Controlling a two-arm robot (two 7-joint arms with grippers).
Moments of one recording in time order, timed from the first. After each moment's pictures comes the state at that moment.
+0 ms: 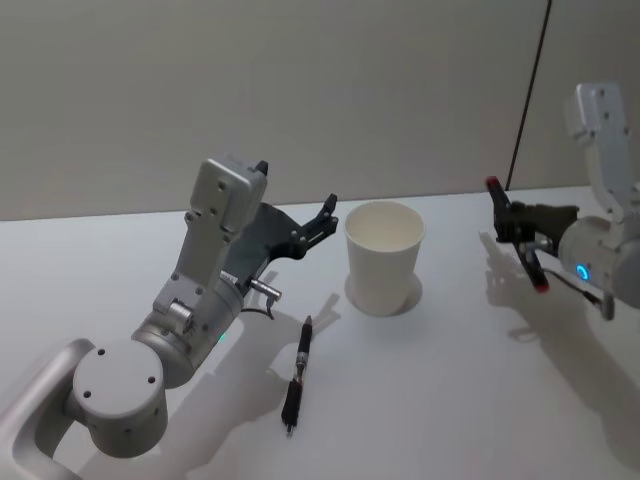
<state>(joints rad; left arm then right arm) -0.24 0.38 0.45 -1.63 -0.20 0.01 -0.01 0.35 0.14 -0.18 -1.56 0.20 0.74 0.06</state>
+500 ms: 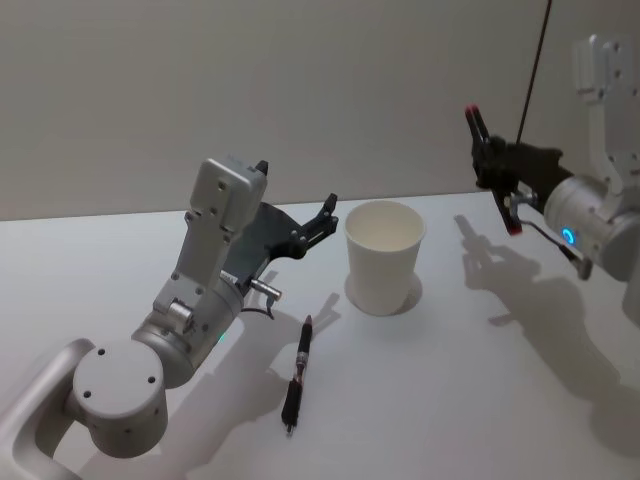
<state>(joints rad) -0.24 0.38 0.45 -1.63 -0.20 0.01 -0.01 0.38 0.12 -0.18 -1.54 0.22 0.50 0.12</state>
